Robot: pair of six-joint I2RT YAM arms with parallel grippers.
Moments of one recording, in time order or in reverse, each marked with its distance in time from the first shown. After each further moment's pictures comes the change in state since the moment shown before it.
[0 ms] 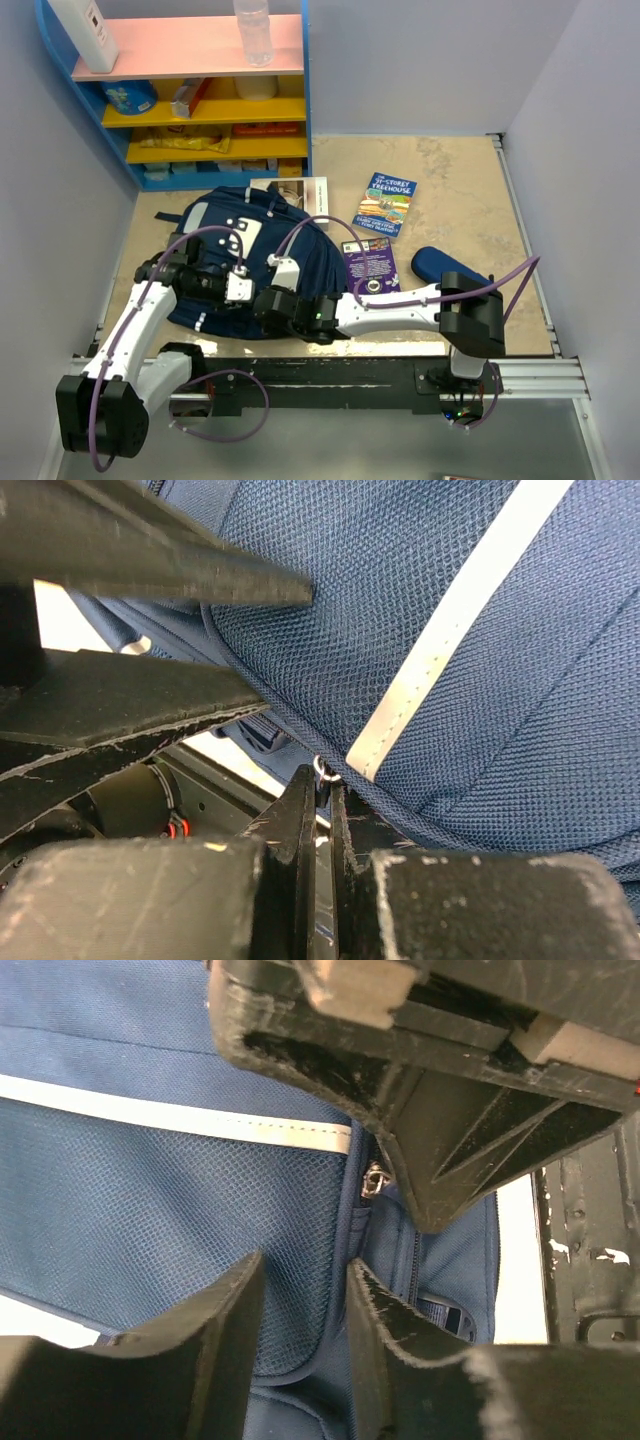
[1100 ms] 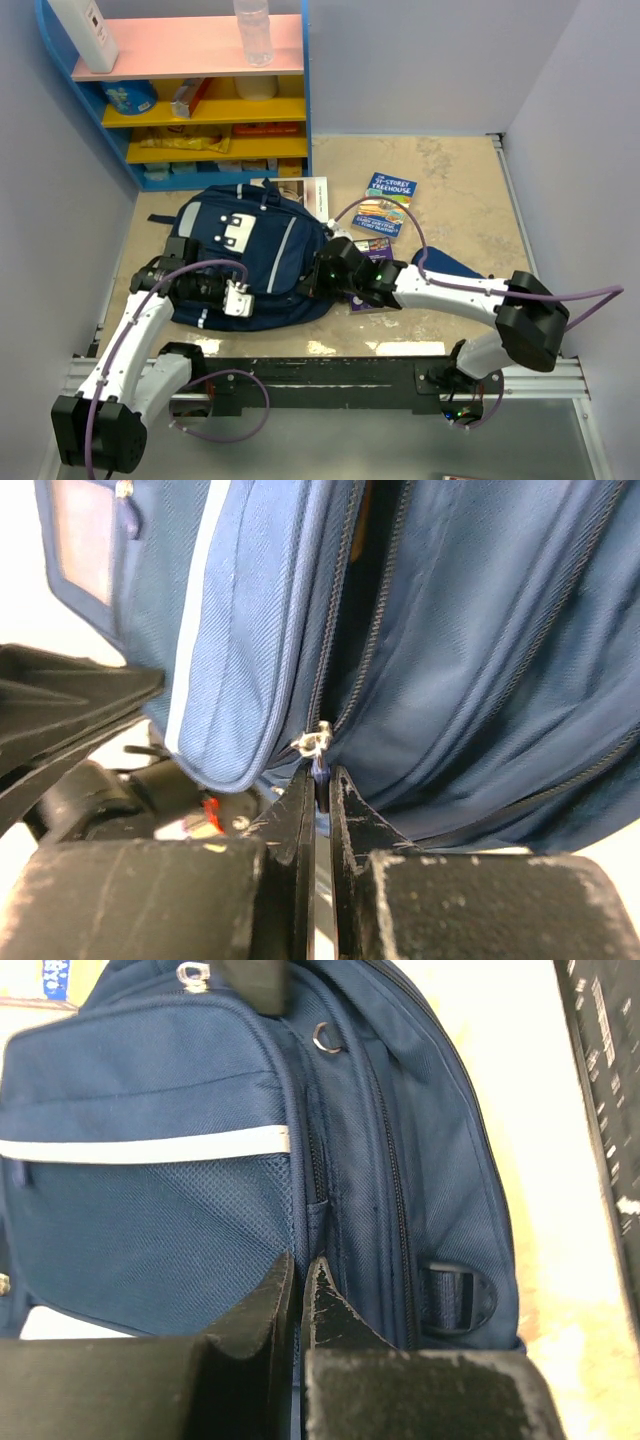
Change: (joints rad) left arm -0.018 -0.074 0.003 -0.010 -0.047 0.148; right arm -0.338 -0.330 -0.311 0.070 -0.349 0.031
